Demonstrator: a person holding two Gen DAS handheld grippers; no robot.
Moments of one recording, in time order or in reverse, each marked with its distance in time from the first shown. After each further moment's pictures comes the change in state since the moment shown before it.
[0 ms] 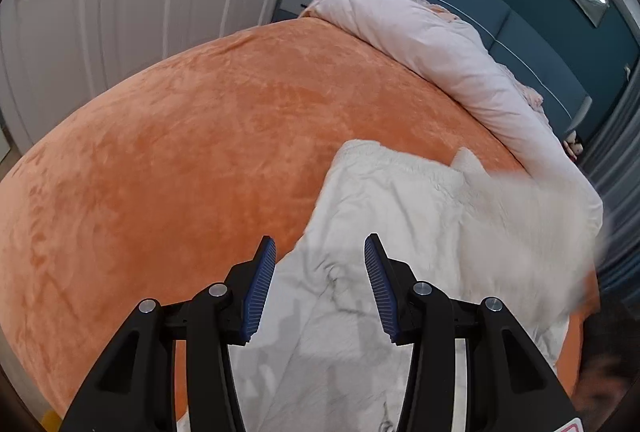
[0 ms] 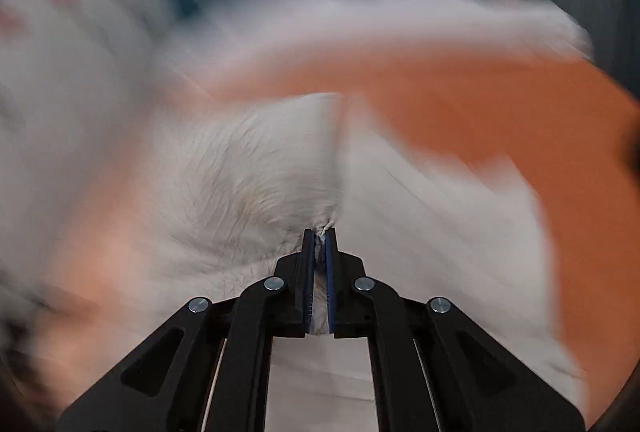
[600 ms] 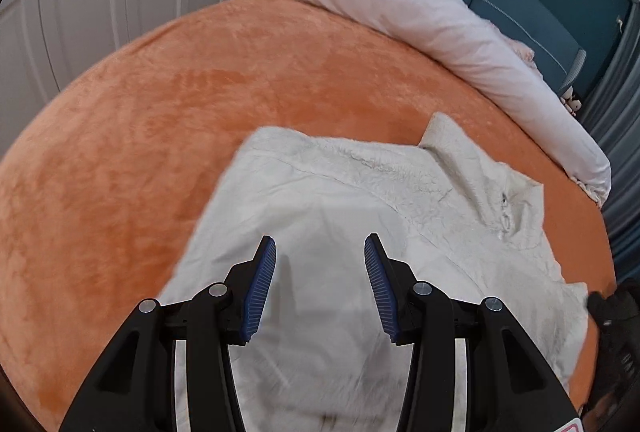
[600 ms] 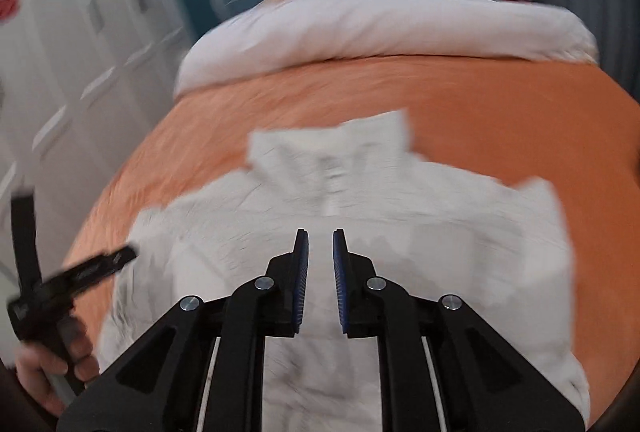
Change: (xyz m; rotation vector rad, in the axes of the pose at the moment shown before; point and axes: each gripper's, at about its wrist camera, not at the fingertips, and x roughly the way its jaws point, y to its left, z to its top) left arm 0.106 -0.088 0.016 0.100 0.101 0.014; right arm -0.023 0.041 0.006 -0.086 -0.140 0.217
